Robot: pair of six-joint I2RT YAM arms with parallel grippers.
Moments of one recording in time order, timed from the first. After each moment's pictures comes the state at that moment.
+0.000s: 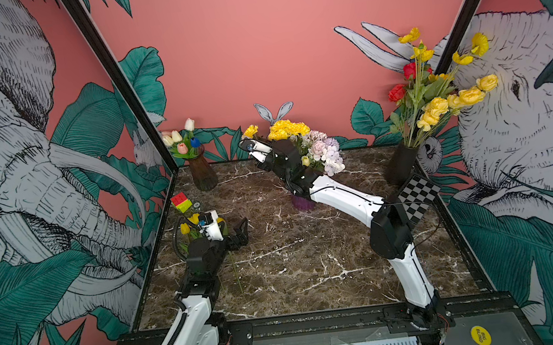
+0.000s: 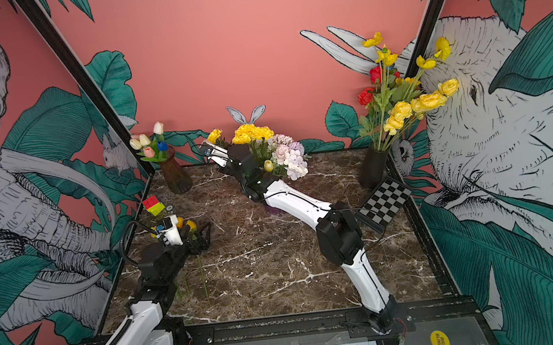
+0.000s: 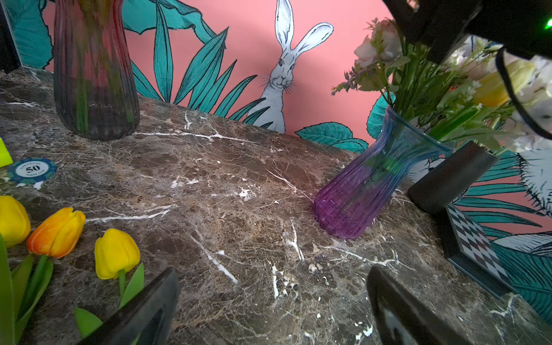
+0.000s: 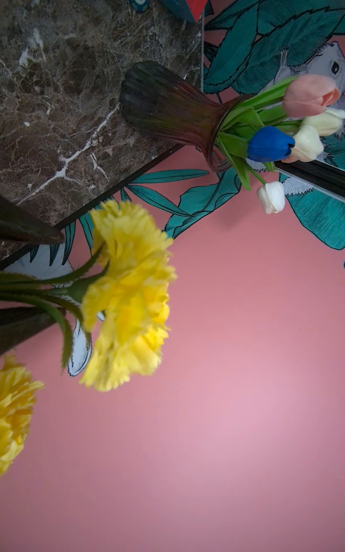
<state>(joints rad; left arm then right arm) -0.12 0.79 0.23 0.38 0.28 -0.36 0.81 2.19 2.04 0.14 0.27 -0.67</state>
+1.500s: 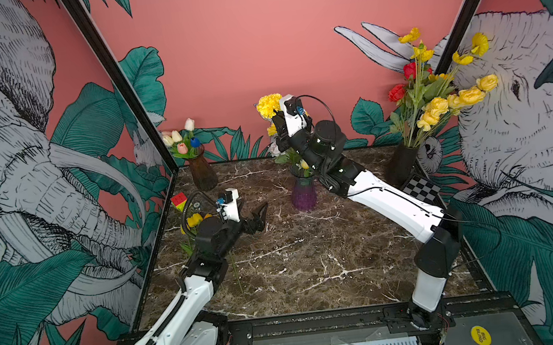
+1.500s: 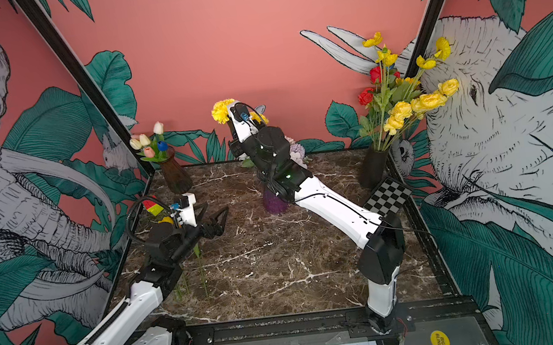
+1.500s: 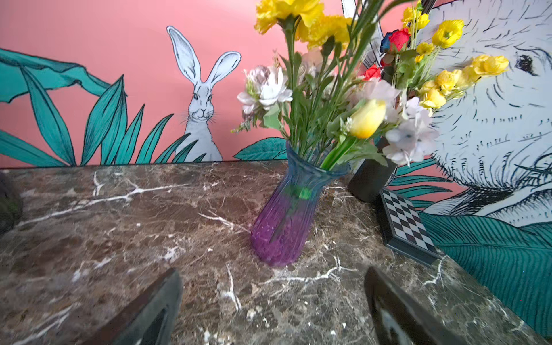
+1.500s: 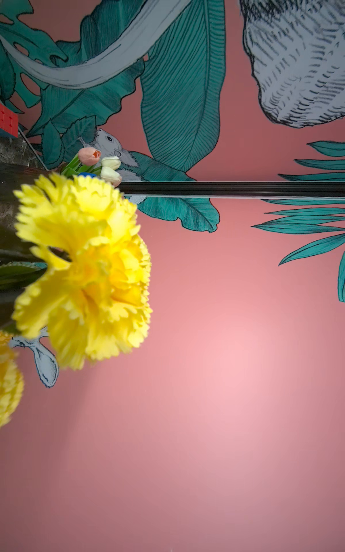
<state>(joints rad) -0.36 0.97 0.53 0.36 0.25 -0.27 0.78 1.78 1.83 0.24 0.15 -0.14</state>
